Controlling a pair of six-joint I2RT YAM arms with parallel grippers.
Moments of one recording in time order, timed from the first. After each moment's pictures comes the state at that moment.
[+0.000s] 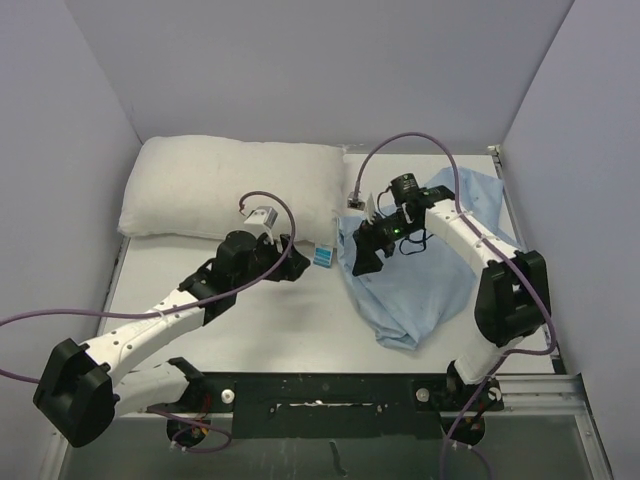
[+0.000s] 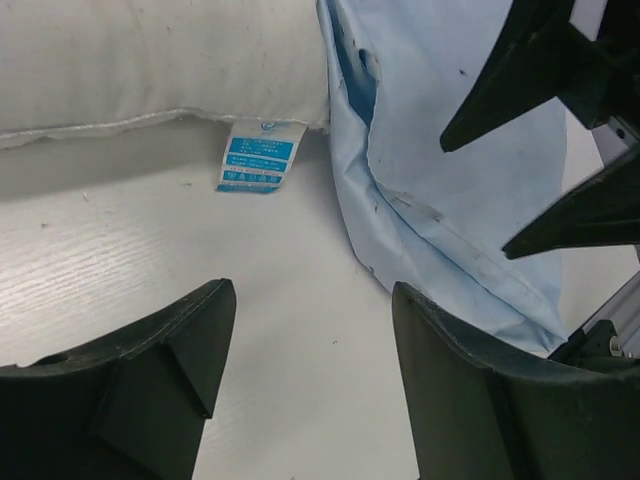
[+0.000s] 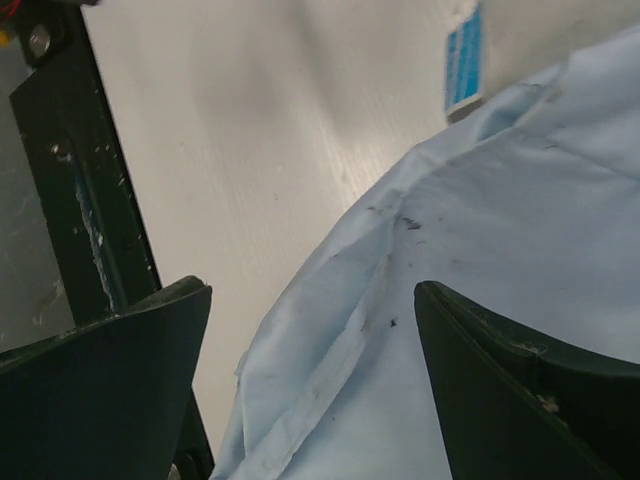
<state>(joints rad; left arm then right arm) -0.68 1.11 0.67 0.01 0.04 -0.57 0.34 1.65 1.33 -0.95 -0.84 -0.61</state>
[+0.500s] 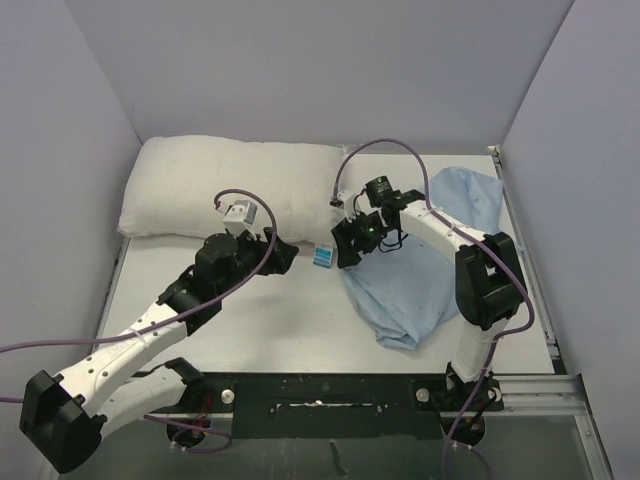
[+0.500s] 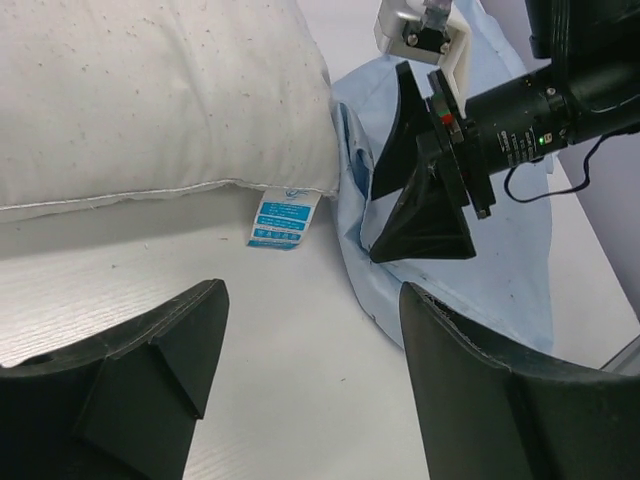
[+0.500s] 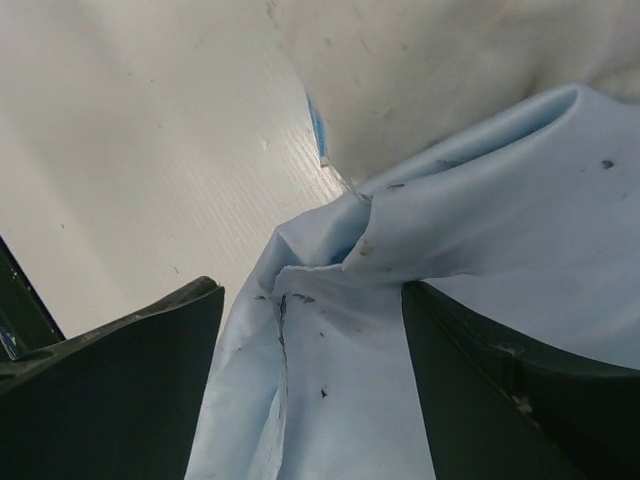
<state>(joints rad) -0.66 0.95 0.68 -0.02 -0.08 -0.55 0.44 1.84 1.38 -0.69 -0.57 -0.31</state>
